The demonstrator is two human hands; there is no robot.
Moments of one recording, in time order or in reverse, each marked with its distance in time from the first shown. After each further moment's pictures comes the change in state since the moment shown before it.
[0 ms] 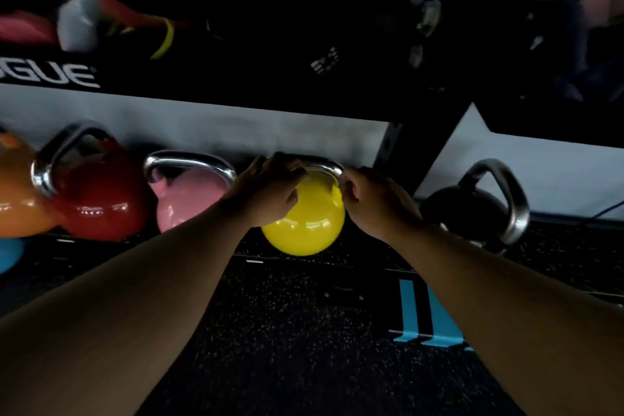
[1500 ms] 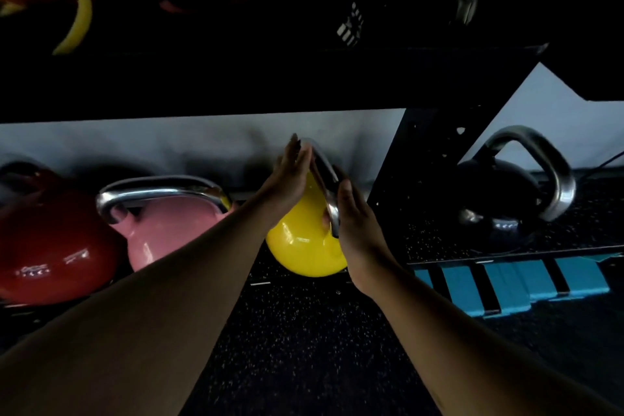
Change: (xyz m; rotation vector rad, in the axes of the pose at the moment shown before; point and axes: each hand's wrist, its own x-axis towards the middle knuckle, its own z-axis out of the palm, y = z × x) left_hand 0.074 -0.022 0.086 -1.312 -0.003 -0.536; right_hand 0.029 -0.043 0.096 1.290 0.187 0.570
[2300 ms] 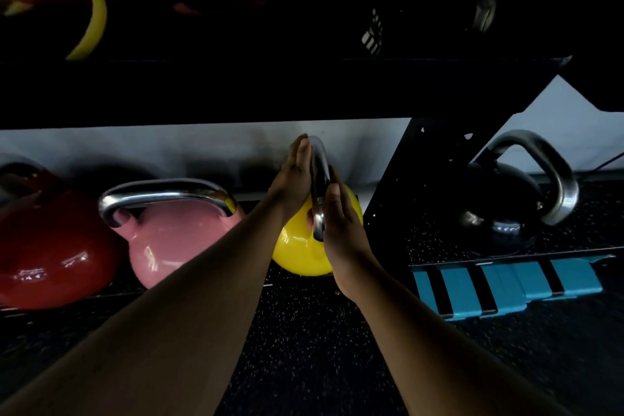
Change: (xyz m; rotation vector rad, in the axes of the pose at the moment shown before) left_hand 0.008 -0.004 0.001 0.001 0.003 0.056; right_hand 0.010 0.021 0.027 -0.054 0.008 -0.089
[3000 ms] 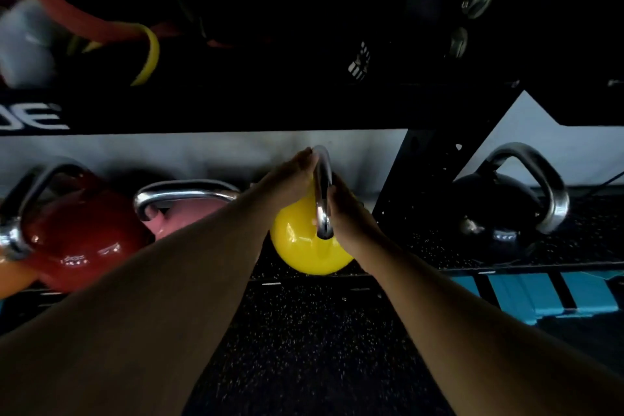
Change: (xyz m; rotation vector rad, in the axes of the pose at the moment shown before) left_hand -0.012 0.027 -0.030 0.361 -0.084 -0.099; right_hand 0.005 -0.038 -0.014 -0.588 -0.172 0.054
